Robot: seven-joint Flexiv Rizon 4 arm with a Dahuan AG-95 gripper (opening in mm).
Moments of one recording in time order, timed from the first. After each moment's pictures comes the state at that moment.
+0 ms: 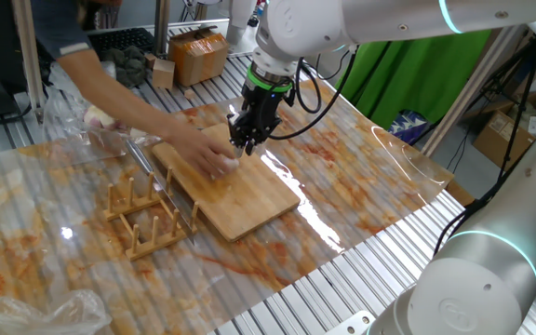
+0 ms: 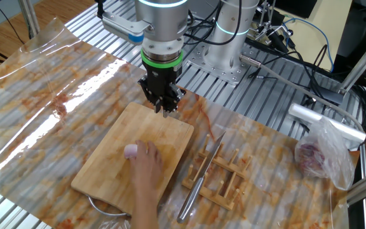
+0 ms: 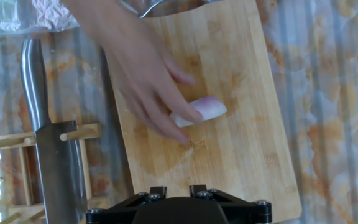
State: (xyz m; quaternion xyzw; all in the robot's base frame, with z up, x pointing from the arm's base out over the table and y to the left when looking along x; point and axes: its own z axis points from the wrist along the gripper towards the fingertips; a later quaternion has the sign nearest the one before) arm 0.500 0.005 0.156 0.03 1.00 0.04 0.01
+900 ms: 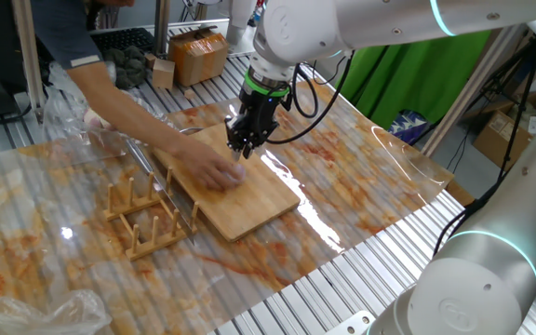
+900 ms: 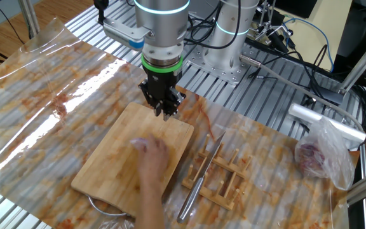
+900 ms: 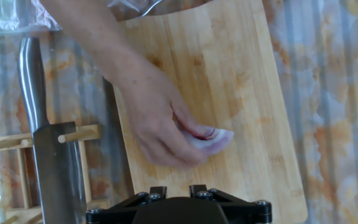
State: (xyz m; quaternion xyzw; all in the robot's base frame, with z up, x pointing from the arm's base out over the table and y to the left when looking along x) arm 0.501 0.009 0.144 0.02 1.00 0.04 0.01
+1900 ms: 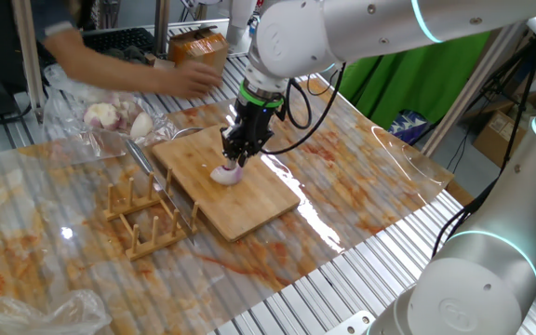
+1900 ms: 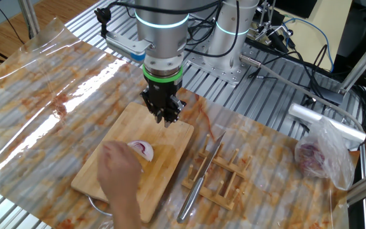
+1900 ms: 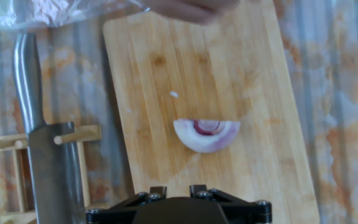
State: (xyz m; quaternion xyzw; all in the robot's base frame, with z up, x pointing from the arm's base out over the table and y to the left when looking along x) arm 0.500 0.014 0.120 0.02 1.00 0.04 0.01
